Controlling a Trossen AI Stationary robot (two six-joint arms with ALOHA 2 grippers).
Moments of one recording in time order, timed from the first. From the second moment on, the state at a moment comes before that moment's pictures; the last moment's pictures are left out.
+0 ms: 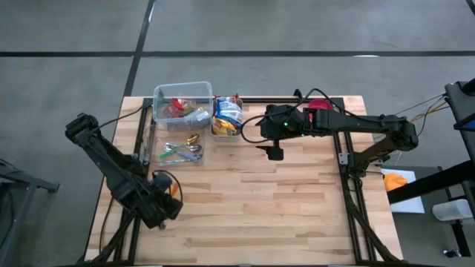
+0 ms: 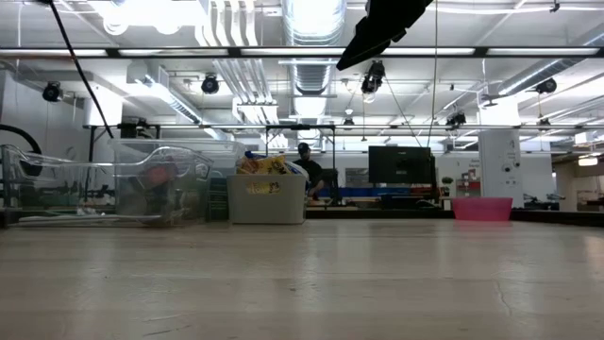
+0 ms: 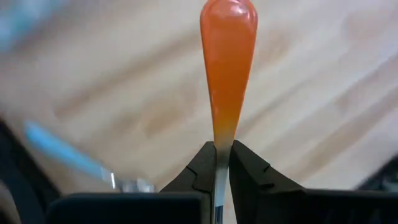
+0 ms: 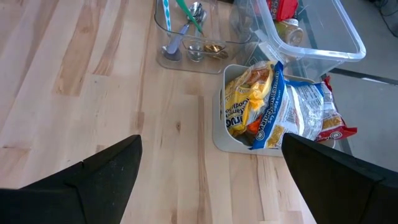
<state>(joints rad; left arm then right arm) -0.81 1.29 1.06 -1.19 -0.27 -1.85 -0.13 1.43 1.30 -0.59 0.05 -0.24</state>
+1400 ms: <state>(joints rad) 0.11 1.28 1.03 -1.25 -0.57 -0.58 -0.13 1.43 1.30 -0.59 0.05 -0.24</state>
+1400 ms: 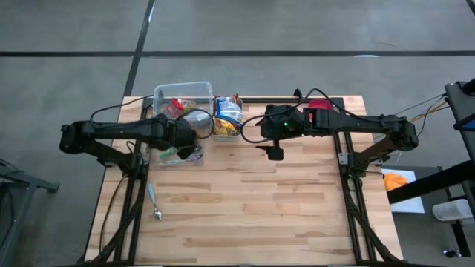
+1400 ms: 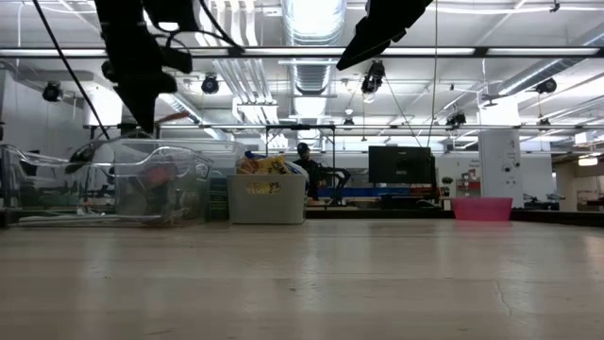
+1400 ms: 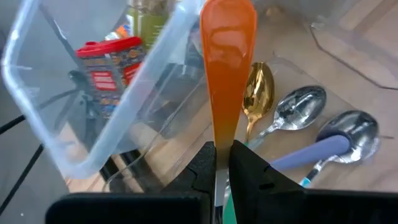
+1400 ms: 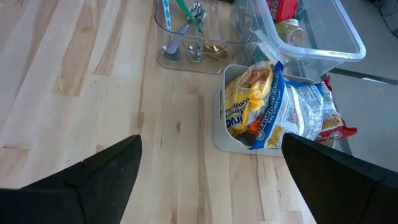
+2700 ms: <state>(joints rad) 0.13 1.28 0.78 -0.99 -0.43 -0.45 -0.13 1.43 1.30 -0.59 0.05 -0.24</state>
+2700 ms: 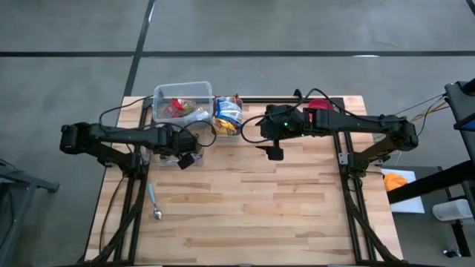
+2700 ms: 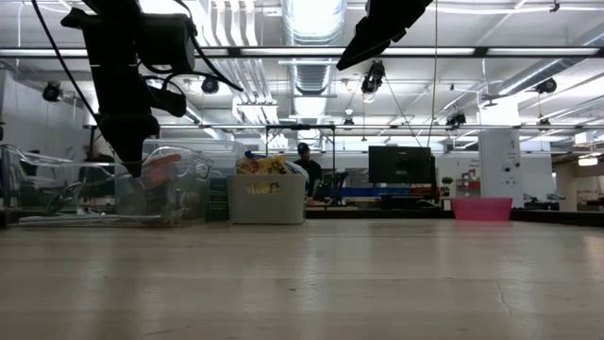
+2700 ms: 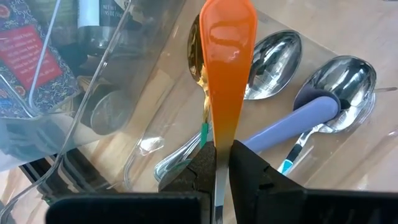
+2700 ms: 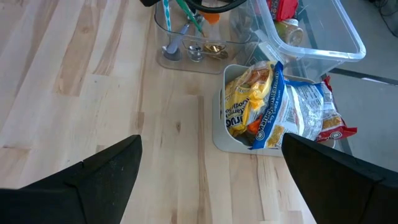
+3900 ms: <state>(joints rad) 0.13 1.28 1.04 -1.14 -0.30 -0.92 -0.13 1.43 1.30 -0.59 0.05 -0.24</state>
